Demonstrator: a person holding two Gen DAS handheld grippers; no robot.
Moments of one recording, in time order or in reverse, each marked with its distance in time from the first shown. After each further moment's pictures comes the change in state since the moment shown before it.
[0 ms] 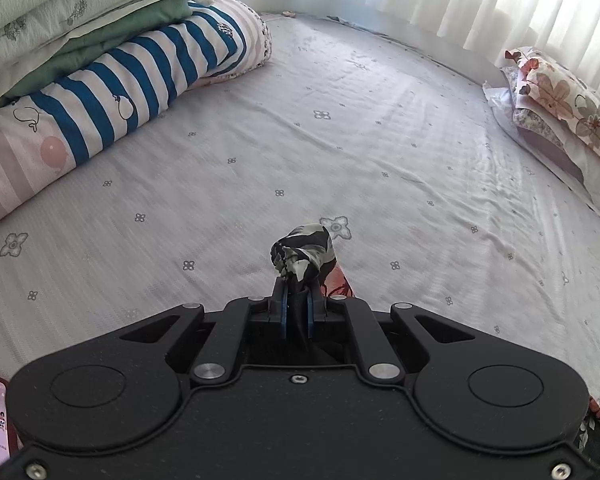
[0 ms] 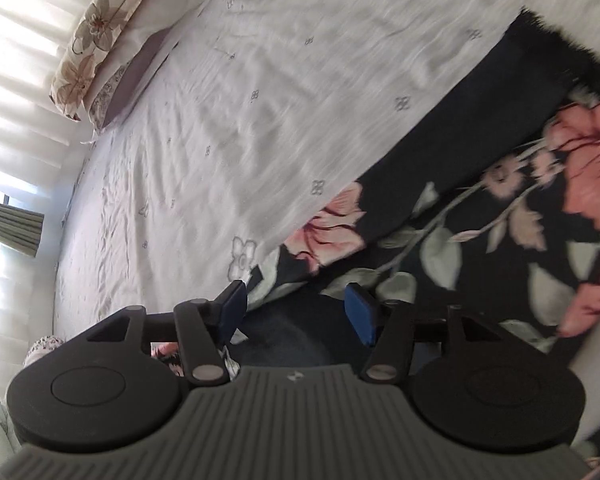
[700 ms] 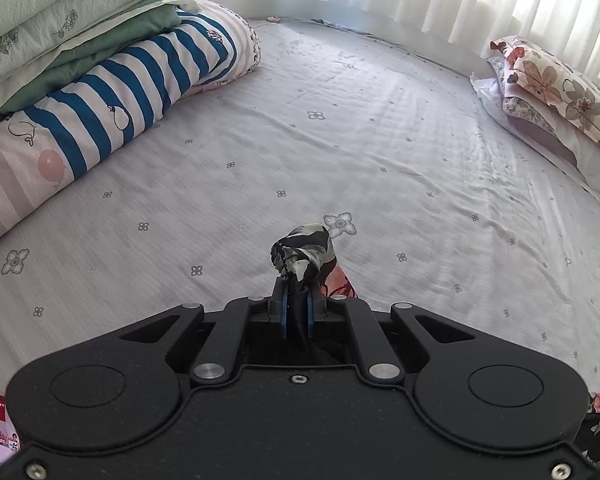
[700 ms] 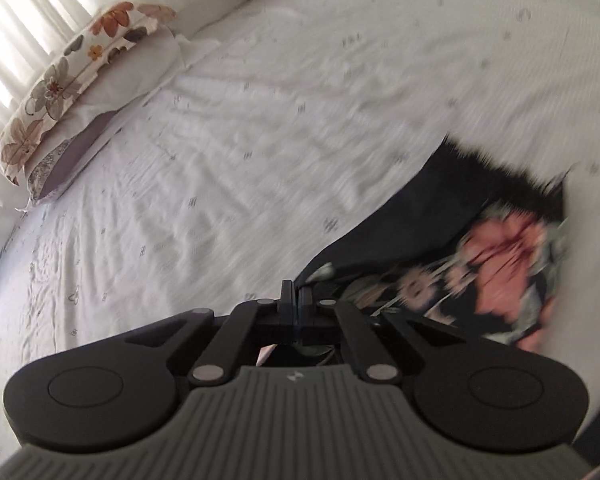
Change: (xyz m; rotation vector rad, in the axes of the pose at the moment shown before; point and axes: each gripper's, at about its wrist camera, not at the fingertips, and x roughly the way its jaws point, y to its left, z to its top) left arm -0.003 0.005 -0.011 0.057 -0.023 -0.010; right arm -0.037 0.006 0.011 -0.066 -0.339 -0.268
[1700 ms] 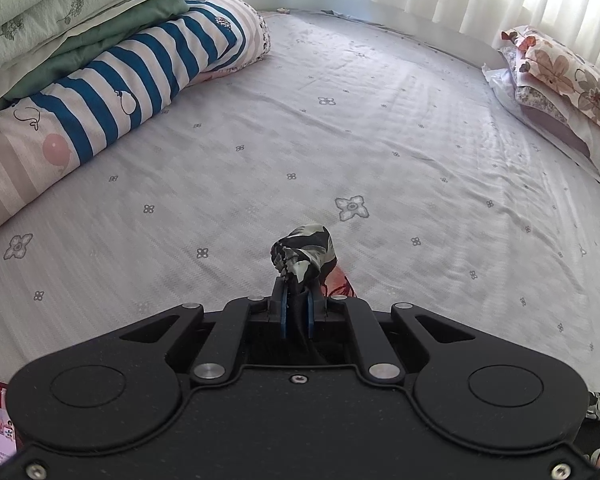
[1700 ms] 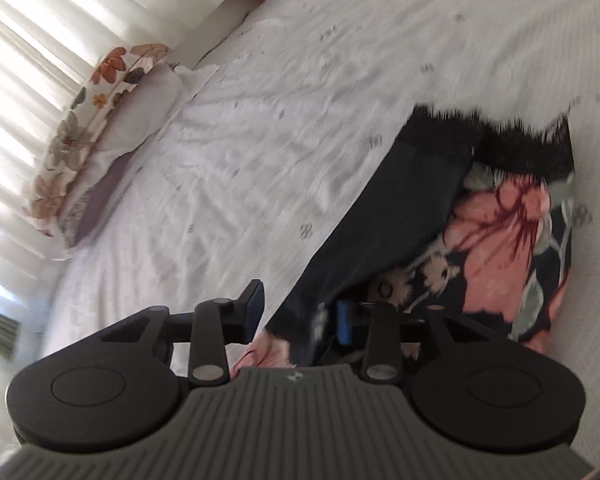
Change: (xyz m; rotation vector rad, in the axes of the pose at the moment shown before) left arm 0.013 -0.003 -0.014 0.003 0.020 0.044; right arm 0.035 -0.043 -0.009 0.161 -0.041 0.128
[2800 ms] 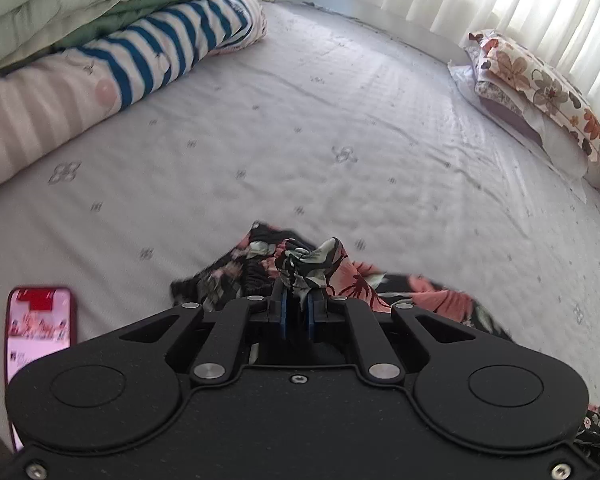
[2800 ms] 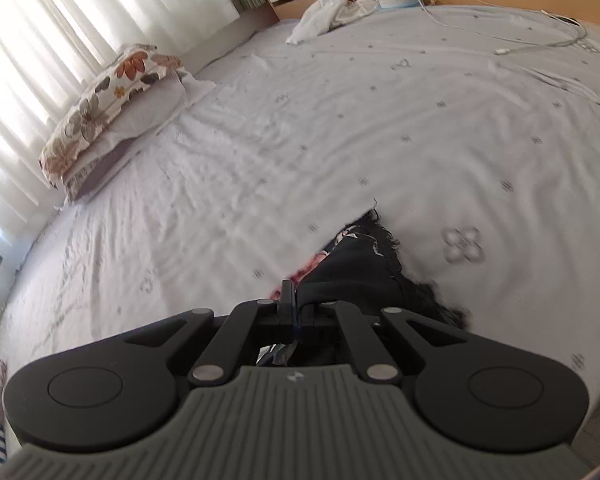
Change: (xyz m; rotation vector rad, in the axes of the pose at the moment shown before) left arm -0.108 0.086 -0.082 -0.019 0.046 -0.145; right arm -0.259 -0.104 0.002 -0.187 0.018 -0.052
